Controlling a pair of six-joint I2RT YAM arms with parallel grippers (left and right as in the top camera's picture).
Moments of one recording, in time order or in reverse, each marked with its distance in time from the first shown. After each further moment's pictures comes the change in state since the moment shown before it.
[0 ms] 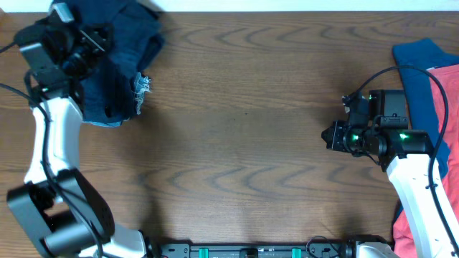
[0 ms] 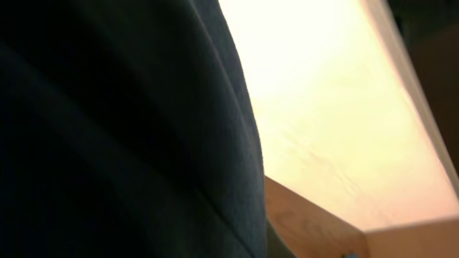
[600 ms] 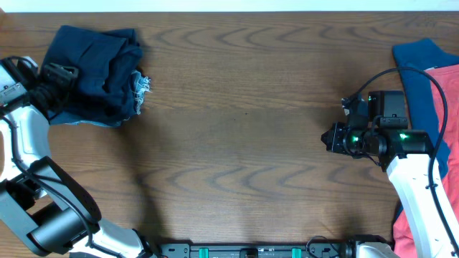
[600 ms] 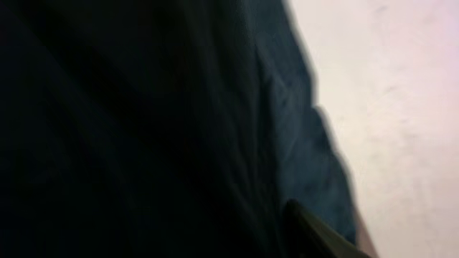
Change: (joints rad) left arm 0.220 0.058 0.010 -0.418 -0.138 0.048; right arm 0.000 0.000 0.000 -0.021 -0.003 0.002
